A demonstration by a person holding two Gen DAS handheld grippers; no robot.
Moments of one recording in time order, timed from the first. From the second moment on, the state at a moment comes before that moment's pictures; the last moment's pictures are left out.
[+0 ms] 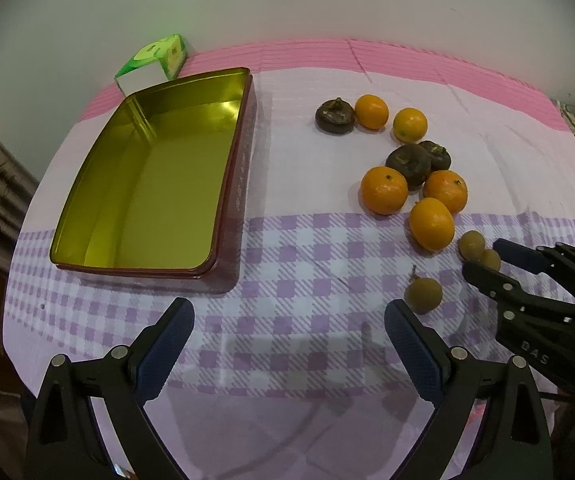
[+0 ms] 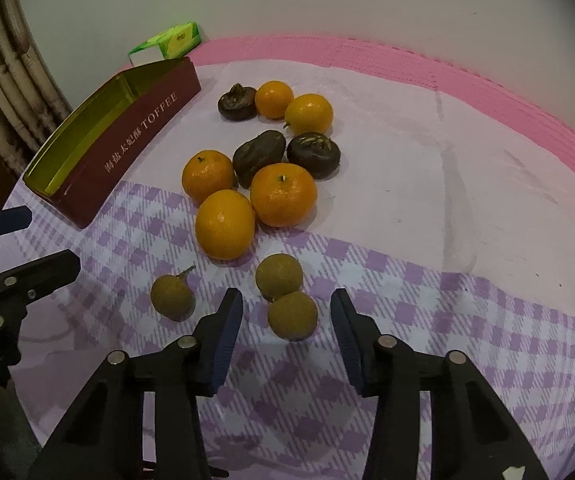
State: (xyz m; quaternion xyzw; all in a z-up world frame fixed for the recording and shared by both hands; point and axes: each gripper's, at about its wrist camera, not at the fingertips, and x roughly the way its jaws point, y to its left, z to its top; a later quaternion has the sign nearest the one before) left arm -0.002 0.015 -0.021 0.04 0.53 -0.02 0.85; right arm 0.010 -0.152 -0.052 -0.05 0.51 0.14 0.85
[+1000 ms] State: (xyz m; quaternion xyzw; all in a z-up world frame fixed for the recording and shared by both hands) left arm 0.011 -0.032 -0.041 0.03 0.58 -0.10 0.81; right arm 0.022 -0.210 -0.059 -0.02 0.52 0.07 0.85
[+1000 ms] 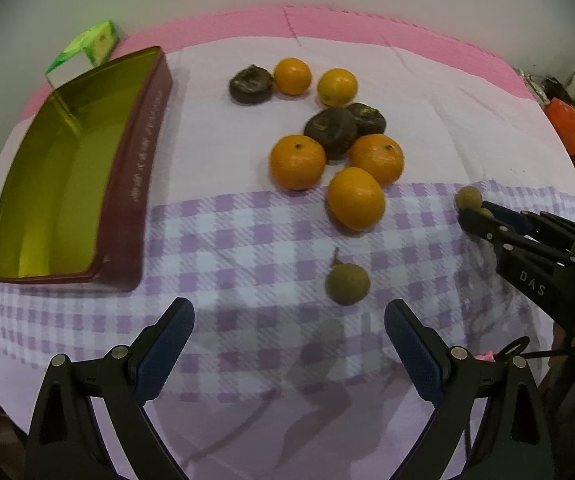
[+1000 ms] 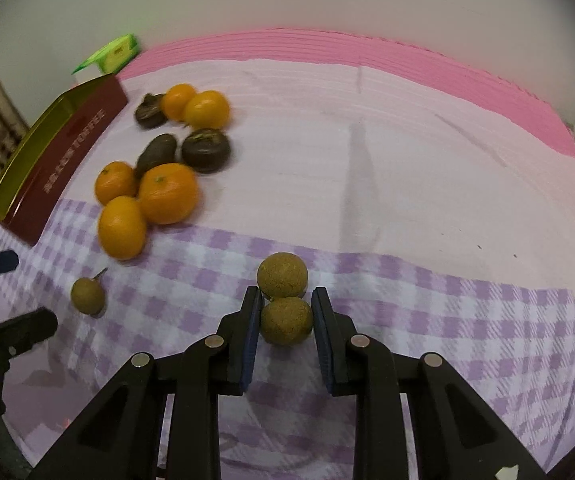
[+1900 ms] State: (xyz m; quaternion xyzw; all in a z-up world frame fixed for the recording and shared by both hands) left arm 0.037 -0.056 -0.060 0.02 0.60 -0.12 0.79; right arm 0.021 -0.217 -0.060 0.01 0.52 0.07 0.85
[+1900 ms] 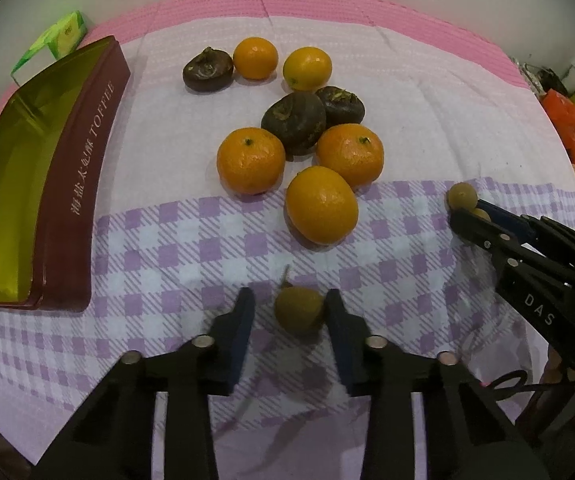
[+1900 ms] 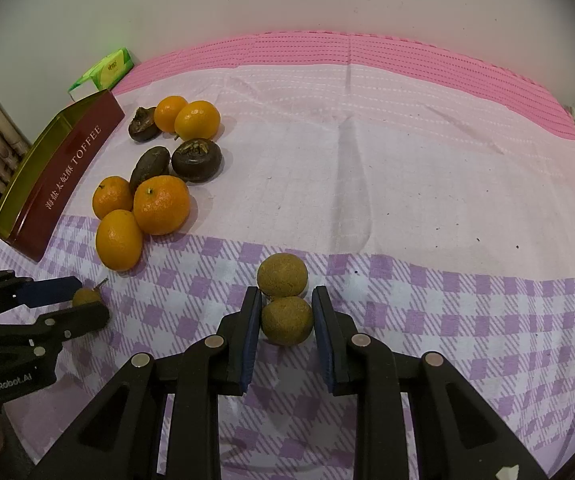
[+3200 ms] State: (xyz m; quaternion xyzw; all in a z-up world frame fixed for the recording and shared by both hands) left arm 0.080 0.138 -0.022 0.01 0.55 0.04 0.83; right arm 0.023 -0.205 -0.061 -0.02 0.52 0.05 0.85
